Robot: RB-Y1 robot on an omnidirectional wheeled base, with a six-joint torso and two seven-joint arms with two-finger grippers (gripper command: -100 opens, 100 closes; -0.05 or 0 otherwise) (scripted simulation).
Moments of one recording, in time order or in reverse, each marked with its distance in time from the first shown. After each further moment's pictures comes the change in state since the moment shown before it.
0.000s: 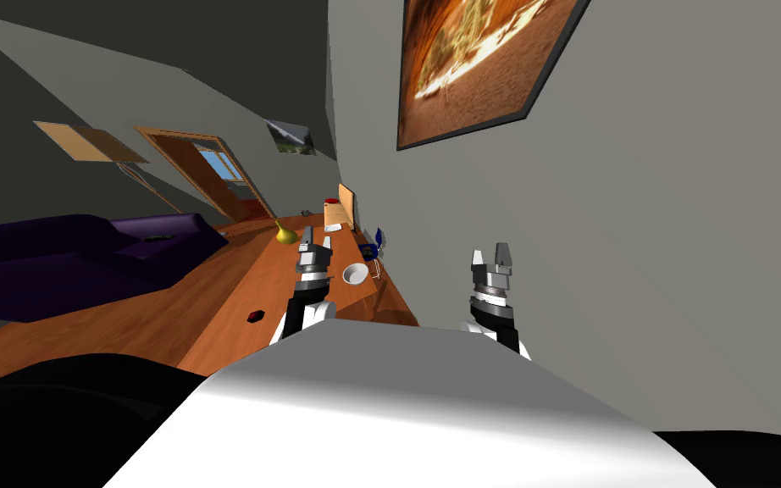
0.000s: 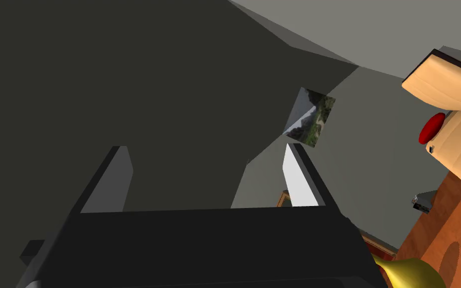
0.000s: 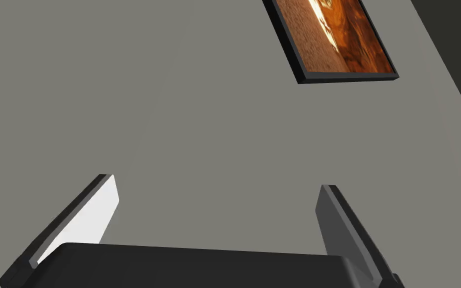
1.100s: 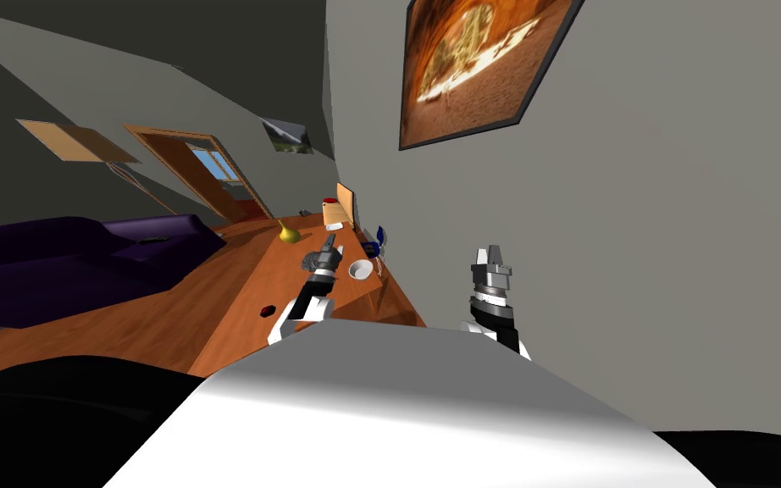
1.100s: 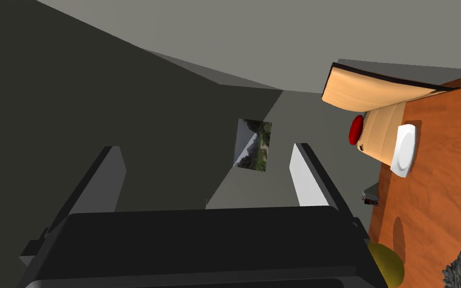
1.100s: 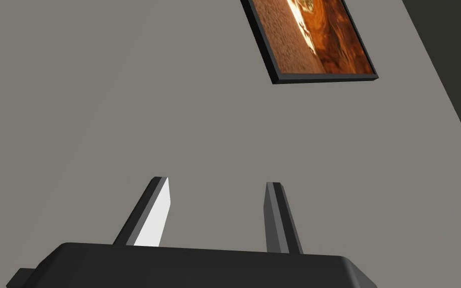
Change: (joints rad) left arm -0.094 0.178 -0.002 0.145 0.015 0.213 -0.002; right arm 0.000 0.000 0.000 0.000 0.000 0.000 0.000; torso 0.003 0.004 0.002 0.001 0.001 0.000
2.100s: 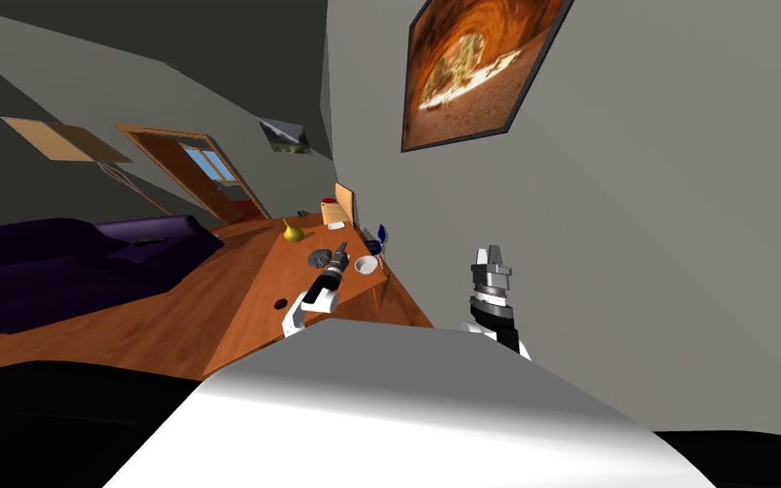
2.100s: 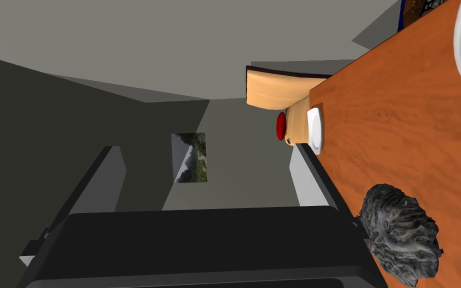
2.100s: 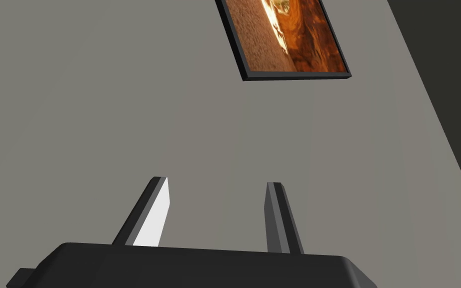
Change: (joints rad) left arm -0.114 0.028 -0.010 0.150 0.011 0.257 -0.009; right arm 0.000 0.000 0.000 0.000 0.000 0.000 0.000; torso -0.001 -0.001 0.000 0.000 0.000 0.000
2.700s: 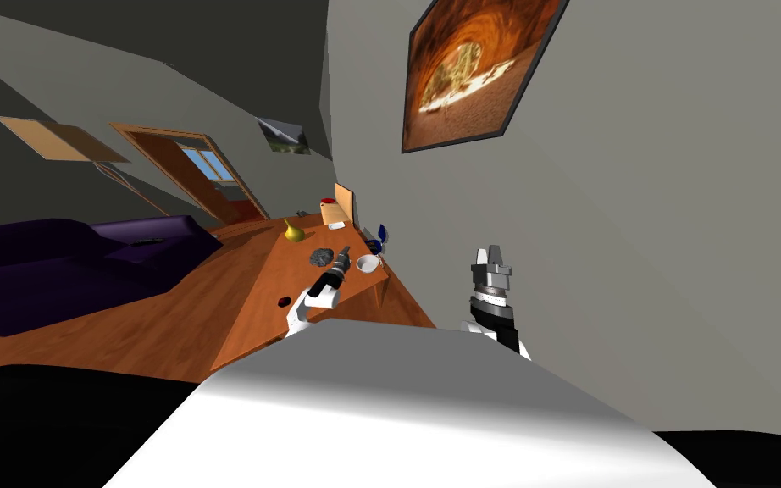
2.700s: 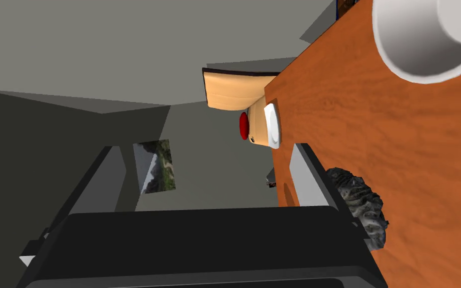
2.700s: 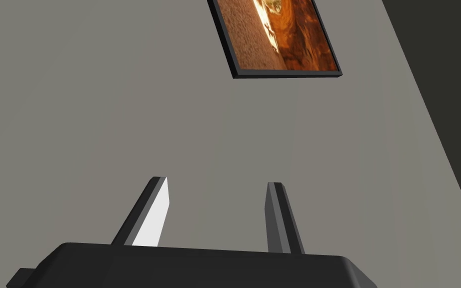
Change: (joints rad) left arm -0.058 0.018 0.004 0.082 0.013 0.138 0.003; right arm 0.000 0.000 0.000 0.000 0.000 0.000 0.000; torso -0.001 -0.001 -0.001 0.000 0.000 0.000
